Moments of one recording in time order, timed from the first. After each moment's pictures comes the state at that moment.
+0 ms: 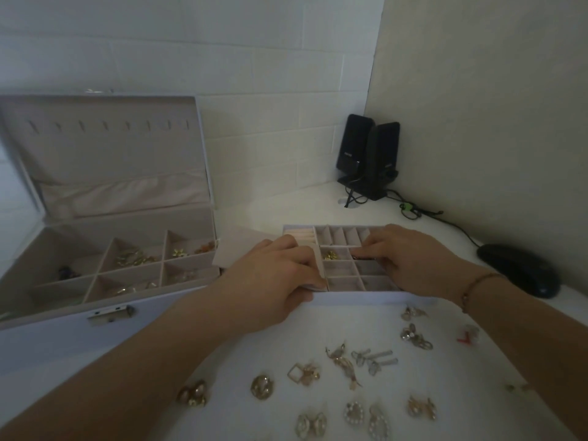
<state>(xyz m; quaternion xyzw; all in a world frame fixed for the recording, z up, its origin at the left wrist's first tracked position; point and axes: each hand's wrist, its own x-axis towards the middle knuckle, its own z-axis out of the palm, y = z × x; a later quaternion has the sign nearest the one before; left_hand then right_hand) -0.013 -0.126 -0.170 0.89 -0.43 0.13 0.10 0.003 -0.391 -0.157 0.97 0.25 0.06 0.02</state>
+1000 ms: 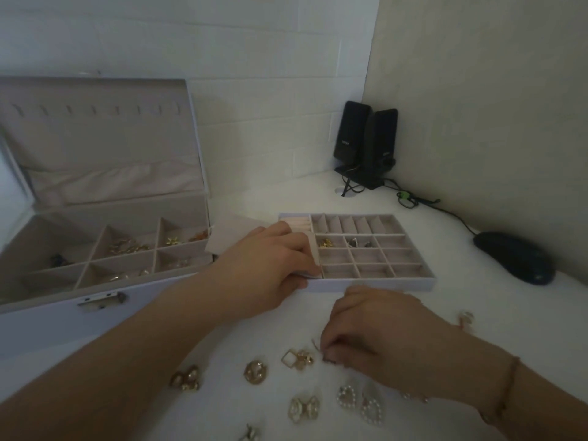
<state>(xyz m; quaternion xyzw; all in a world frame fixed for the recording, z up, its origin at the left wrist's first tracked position) -0.011 -0.125 -0.173 0.88 -0.44 0.14 0.09 -0.100 -0.334 -0.161 0.92 0.37 0.00 -0.12</state>
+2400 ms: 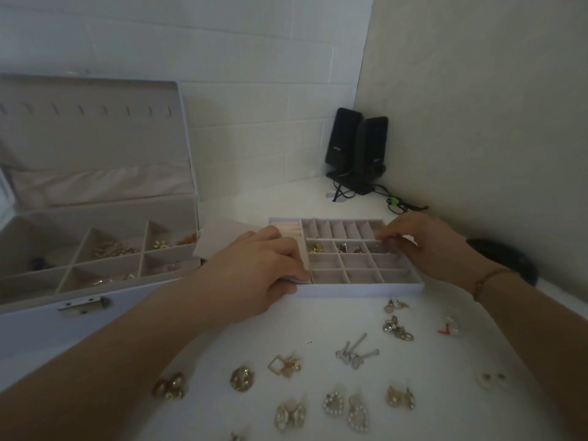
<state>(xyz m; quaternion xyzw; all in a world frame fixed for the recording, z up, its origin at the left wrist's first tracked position) -0.007 -0.124 -0.175 0.87 -0.45 0.14 0.11 0.016 -0.450 -0.169 0.95 0.23 0.18 -0.11</state>
